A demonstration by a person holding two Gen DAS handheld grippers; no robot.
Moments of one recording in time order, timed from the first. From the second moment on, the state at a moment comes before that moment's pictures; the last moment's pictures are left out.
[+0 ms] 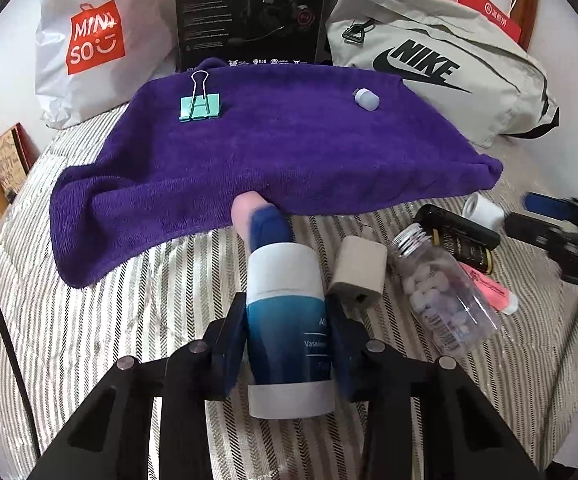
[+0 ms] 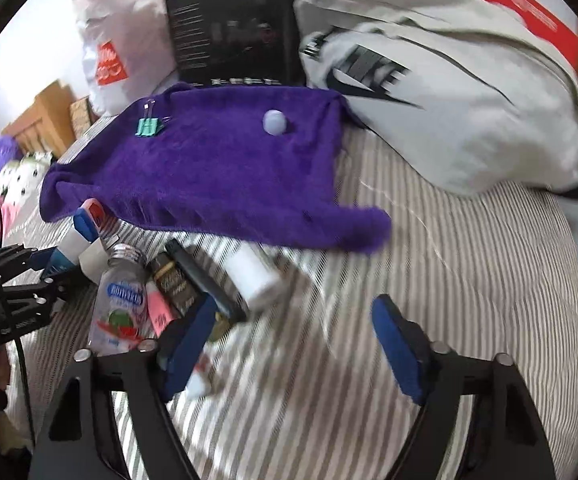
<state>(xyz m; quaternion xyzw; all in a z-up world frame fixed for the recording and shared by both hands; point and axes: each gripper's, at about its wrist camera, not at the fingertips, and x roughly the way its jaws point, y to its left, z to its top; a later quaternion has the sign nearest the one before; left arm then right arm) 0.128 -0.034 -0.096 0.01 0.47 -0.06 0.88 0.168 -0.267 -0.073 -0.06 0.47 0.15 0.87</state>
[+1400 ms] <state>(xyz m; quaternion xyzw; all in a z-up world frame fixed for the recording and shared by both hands) 0.113 -0.015 -0.095 -0.01 0.47 -0.08 0.88 0.151 -0.275 -0.098 -0.07 0.49 0.14 0.86</state>
